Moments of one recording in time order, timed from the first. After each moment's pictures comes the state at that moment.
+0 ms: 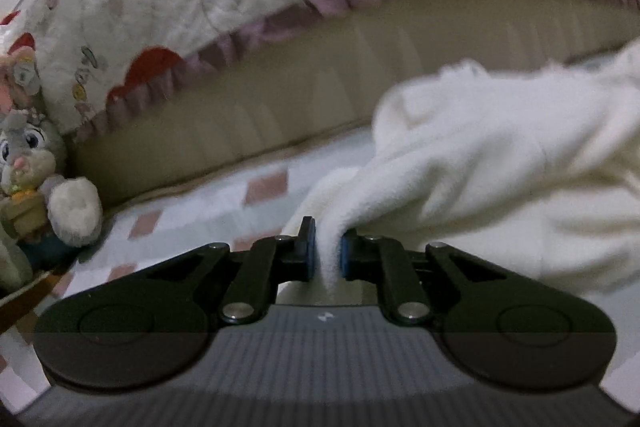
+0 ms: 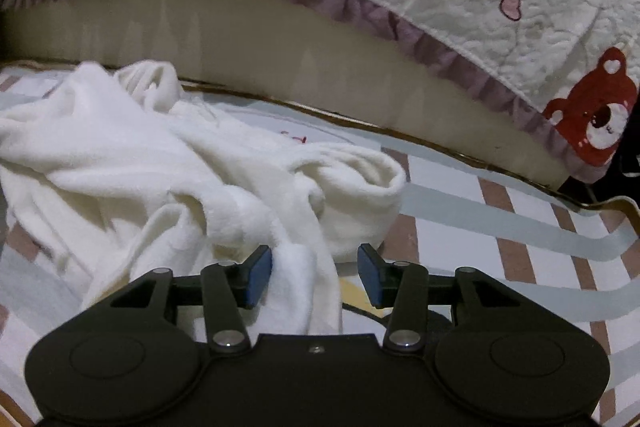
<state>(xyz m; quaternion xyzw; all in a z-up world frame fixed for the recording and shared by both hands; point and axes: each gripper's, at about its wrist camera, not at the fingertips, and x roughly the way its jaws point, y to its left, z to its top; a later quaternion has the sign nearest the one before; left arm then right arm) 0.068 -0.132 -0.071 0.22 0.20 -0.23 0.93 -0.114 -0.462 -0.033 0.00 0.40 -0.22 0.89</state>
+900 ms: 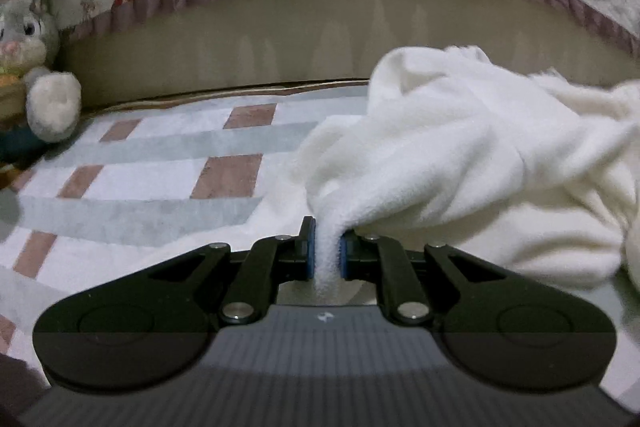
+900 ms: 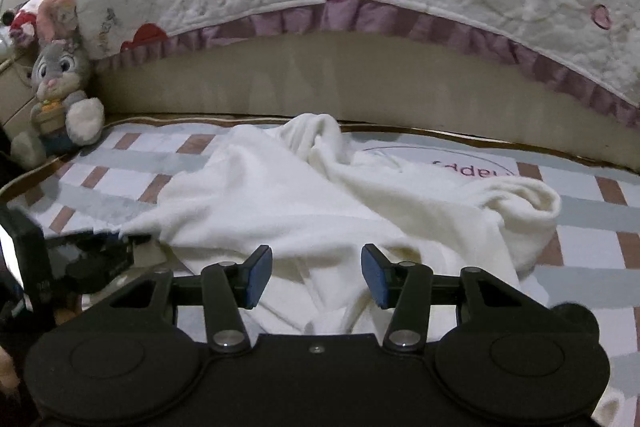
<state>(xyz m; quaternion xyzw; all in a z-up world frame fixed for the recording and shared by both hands) 0.052 -0.100 -0.098 0.12 0.30 -0.23 0.92 -0.094 -0.372 0.012 0.12 0.36 -0.09 0.92</state>
